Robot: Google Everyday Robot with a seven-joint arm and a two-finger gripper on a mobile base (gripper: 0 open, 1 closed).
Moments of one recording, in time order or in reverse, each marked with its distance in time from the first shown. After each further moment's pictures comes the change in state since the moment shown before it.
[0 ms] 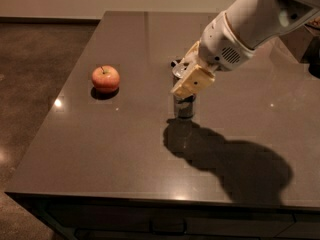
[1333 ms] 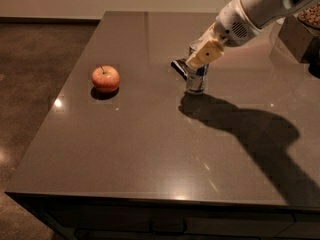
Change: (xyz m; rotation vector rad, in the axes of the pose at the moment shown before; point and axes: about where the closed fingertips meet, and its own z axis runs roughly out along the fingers) arm 0.030 -0.104 -0.011 0.073 -0.039 0.163
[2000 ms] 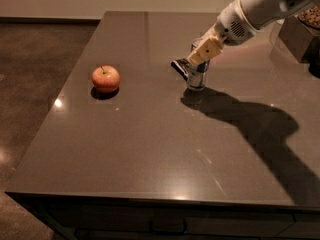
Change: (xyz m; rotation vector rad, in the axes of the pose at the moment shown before) arm 0.008 -0.030 0.008 0.037 -0.018 0.075
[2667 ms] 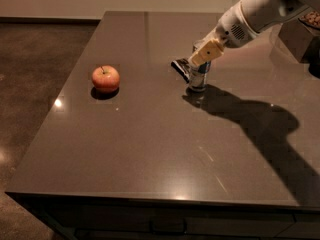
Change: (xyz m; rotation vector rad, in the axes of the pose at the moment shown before) arm 0.007 -0.009 0.007 0.006 -0.008 0.025
